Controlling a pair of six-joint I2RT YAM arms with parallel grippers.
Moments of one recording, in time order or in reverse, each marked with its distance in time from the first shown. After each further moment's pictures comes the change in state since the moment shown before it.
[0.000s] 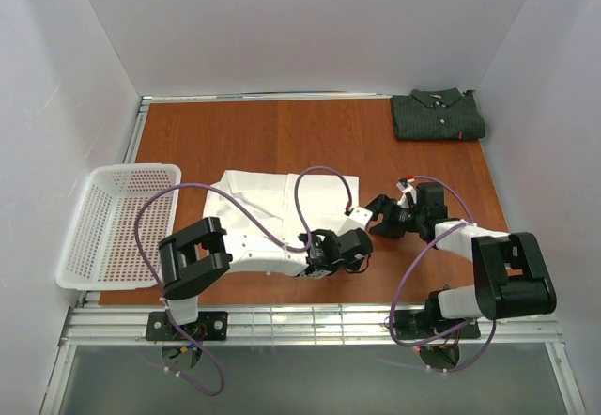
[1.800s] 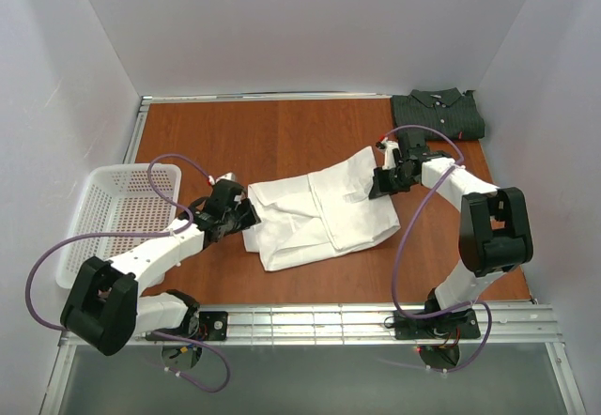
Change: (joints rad) left arm 0.776 -0.628 -0.496 -0.126 0.395 -0.181; right arm 0.077 0.317 0.644 -0.638 0.298 -0.627
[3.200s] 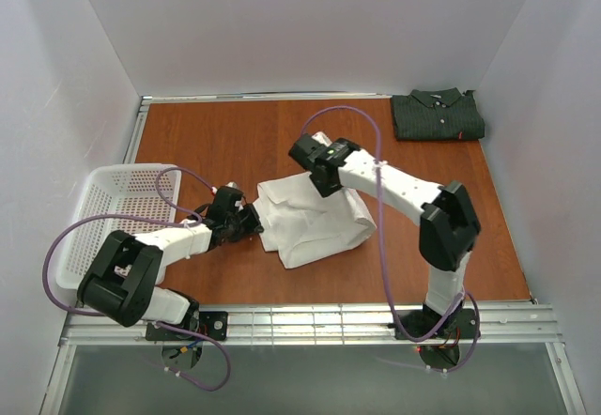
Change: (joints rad) left arm 0.067 0.177 -0.127 0.286 0.171 -0.100; right arm 0.626 0.170 0.537 -0.517 0.968 0.141
